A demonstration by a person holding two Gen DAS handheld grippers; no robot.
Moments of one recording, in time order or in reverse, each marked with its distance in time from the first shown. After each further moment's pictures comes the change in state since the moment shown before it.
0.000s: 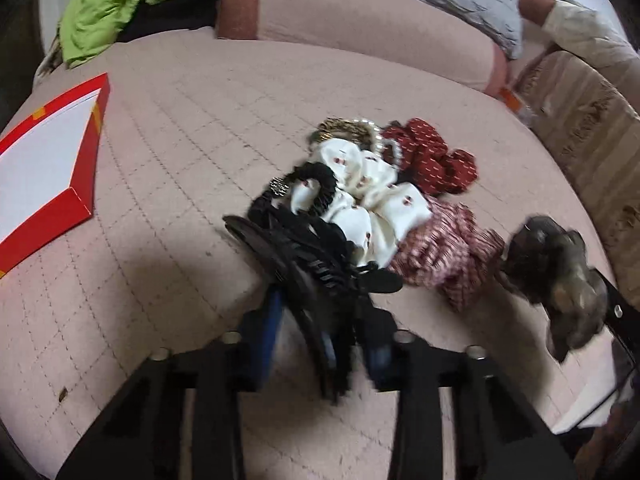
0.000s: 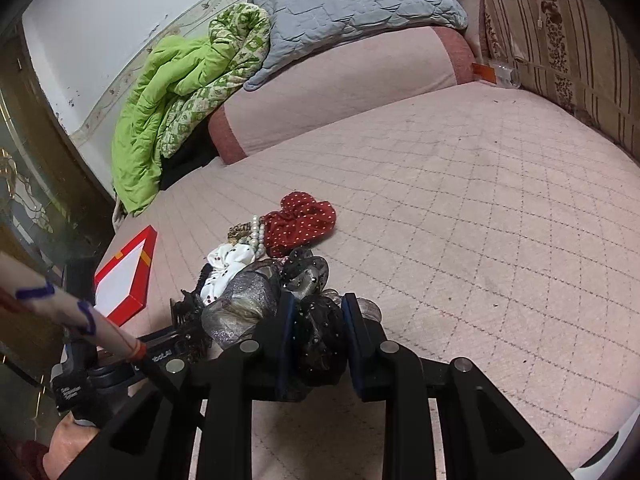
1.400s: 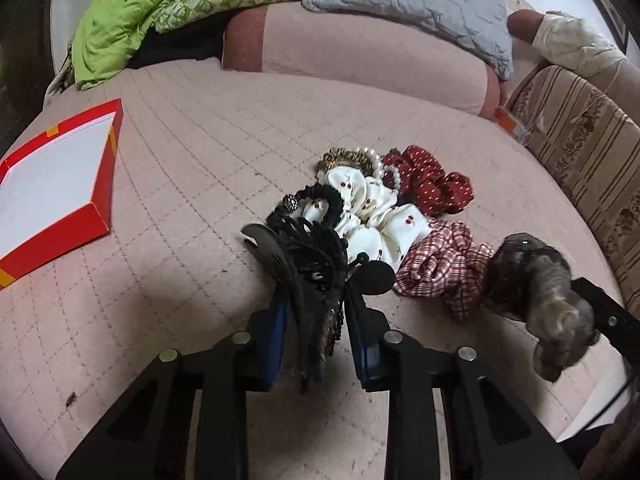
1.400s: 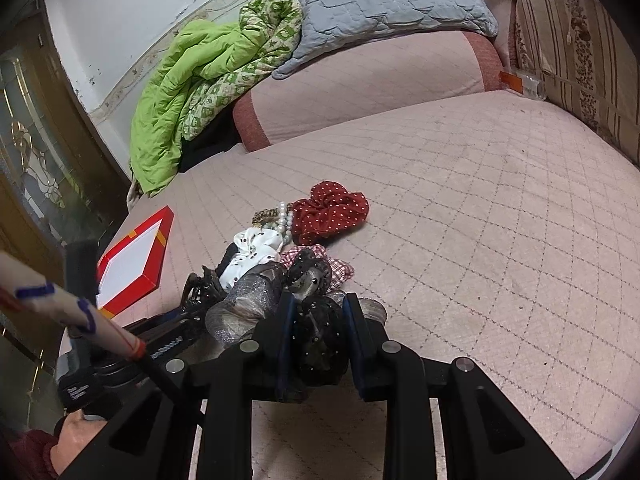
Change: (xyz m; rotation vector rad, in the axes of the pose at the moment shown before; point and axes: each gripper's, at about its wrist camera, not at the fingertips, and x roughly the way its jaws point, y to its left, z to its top) left arm -0.016 0.000 -0.011 -0.001 -0.138 0.016; right arm 0.003 0.019 -0.008 -0.081 0.015 0.039
